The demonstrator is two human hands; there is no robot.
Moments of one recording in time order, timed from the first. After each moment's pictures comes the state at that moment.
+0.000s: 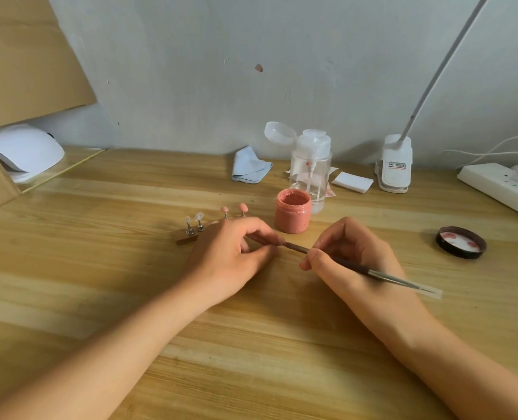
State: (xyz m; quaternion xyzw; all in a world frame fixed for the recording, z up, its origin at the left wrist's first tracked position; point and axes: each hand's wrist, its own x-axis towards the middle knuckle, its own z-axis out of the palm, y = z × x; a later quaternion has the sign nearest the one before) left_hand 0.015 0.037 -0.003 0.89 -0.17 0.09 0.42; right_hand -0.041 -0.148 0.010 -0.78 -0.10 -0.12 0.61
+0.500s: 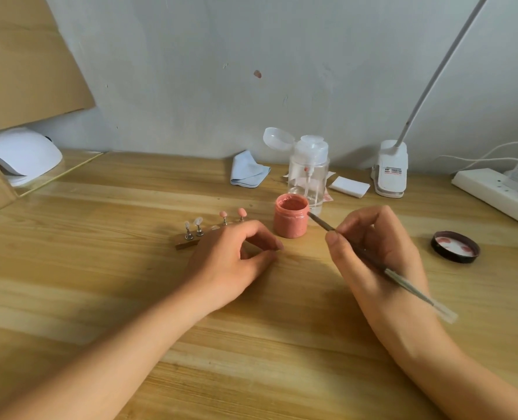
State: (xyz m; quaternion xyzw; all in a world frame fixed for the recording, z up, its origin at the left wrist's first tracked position) left_hand 0.016 0.037 -0.005 0.88 -0.18 0.07 0.44; right_hand -0.046 -0.152 0.014 -0.74 -0.12 -0.23 0.62
